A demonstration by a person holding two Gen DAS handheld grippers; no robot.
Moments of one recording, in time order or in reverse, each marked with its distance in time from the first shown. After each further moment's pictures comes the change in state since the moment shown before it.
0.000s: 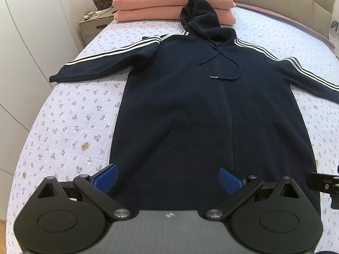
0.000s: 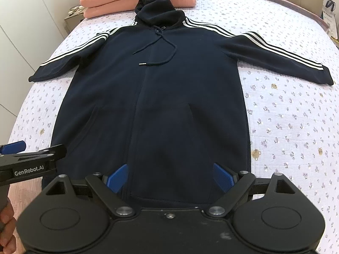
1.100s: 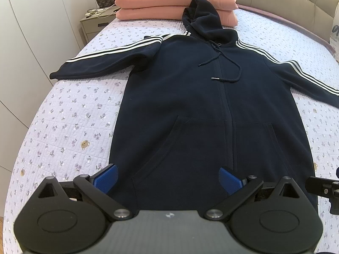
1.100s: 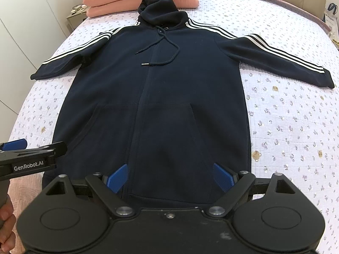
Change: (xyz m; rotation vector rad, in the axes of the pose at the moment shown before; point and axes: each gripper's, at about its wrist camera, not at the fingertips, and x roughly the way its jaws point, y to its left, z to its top) left arm -0.002 0.005 0.002 -0.025 0.004 -0.012; right arm -0.001 0.001 0.000 -0.017 -0.004 0.006
